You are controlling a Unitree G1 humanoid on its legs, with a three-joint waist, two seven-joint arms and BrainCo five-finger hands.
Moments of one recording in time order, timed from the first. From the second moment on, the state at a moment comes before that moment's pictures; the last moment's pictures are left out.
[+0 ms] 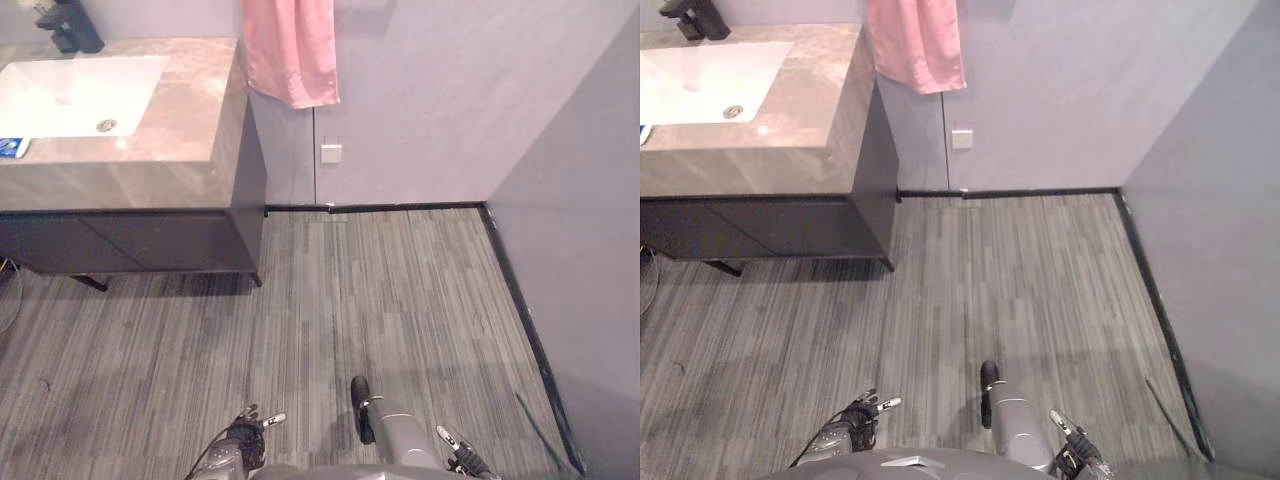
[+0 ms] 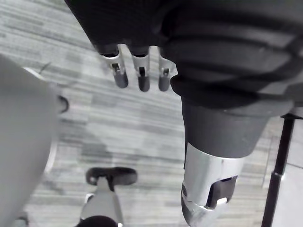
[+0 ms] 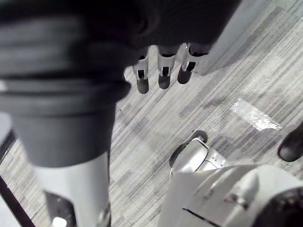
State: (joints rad) left arm -0.01 0.06 0.21 1.13 -0.10 -0.09 -0.05; right arm 0.00 -0.07 -0.53 1.21 0.30 -0.06 0.08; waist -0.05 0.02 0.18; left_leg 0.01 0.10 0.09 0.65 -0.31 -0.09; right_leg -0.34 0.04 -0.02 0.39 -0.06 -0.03
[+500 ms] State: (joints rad) left arm 0.05 0.01 0.32 1.03 -0.15 -0.14 -0.02; right arm -0.04 -0.07 -0.29 1.06 0.28 -0.08 0.06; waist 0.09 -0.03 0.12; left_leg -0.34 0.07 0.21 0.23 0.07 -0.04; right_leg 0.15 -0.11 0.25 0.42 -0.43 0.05
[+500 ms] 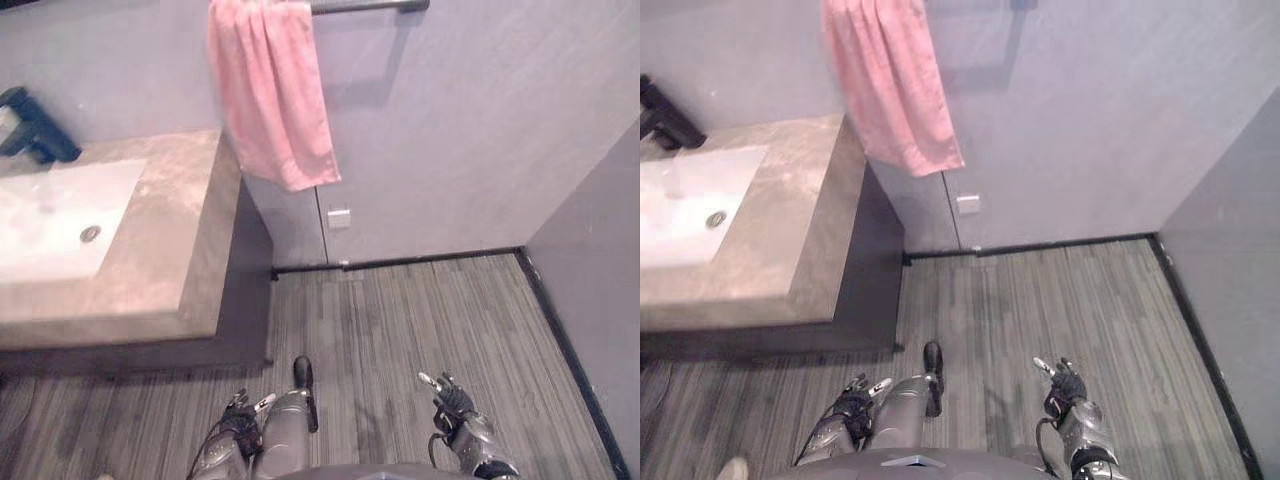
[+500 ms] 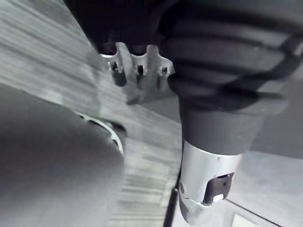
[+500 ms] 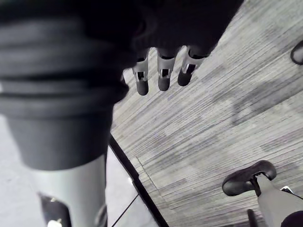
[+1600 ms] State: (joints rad) left arm 0.13 0.08 -0.05 0.82 -0.16 -0.13 -0.01; right arm 0.05 -0.12 -0.19 1.09 0.25 -0.09 0.07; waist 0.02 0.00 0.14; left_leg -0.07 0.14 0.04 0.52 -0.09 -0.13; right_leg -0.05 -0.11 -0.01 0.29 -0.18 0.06
